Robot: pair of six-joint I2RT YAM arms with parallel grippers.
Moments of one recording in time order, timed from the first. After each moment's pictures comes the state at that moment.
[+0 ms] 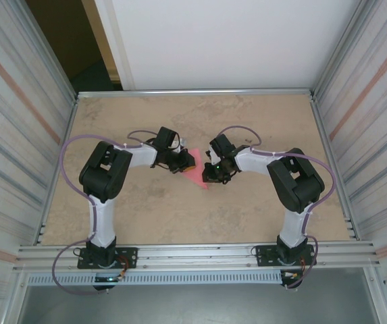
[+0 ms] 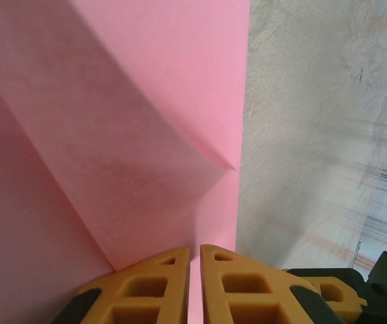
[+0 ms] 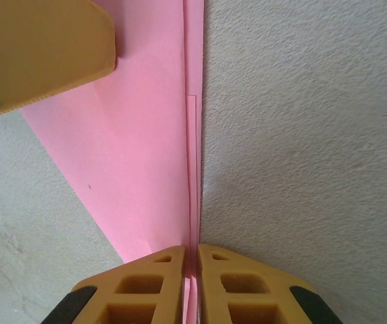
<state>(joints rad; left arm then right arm) -0.48 2.03 1.16 -0.12 0.63 -0.76 0.59 1.86 1.07 -0.40 -0.36 0.51</state>
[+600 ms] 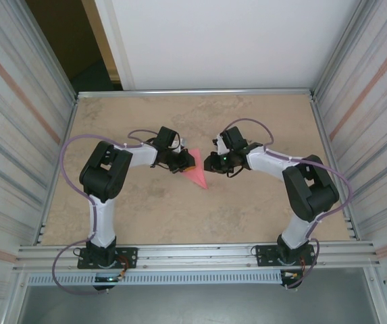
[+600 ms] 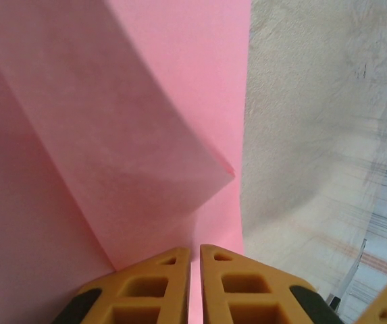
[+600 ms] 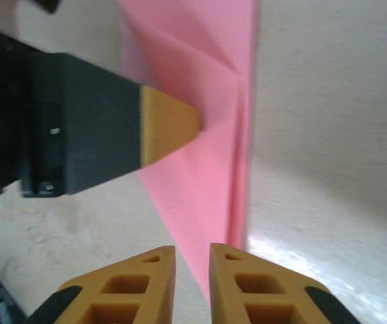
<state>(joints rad) -0.48 2.04 1.17 -0.13 0.62 -0.74 0.52 1.73 1.03 -0.29 -0.46 0.57</state>
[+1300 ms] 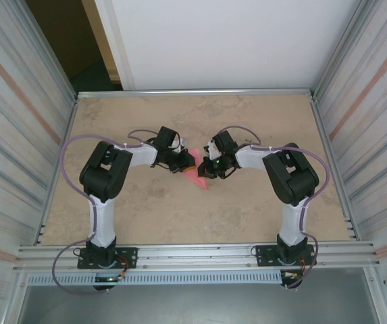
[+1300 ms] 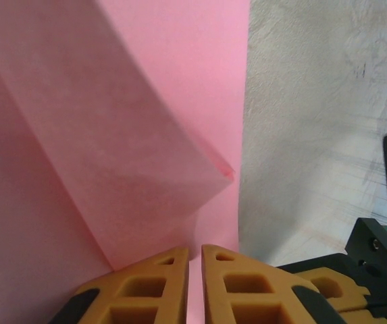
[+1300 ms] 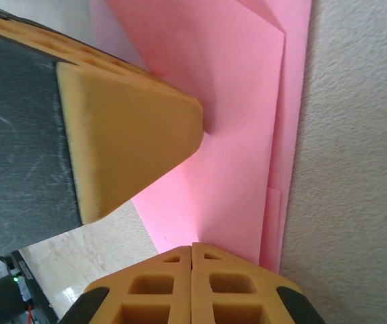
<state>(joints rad) -0.48 2.04 1.17 -0.14 0.63 -0.74 0.54 1.94 1.09 -0.24 -0.60 0.57</state>
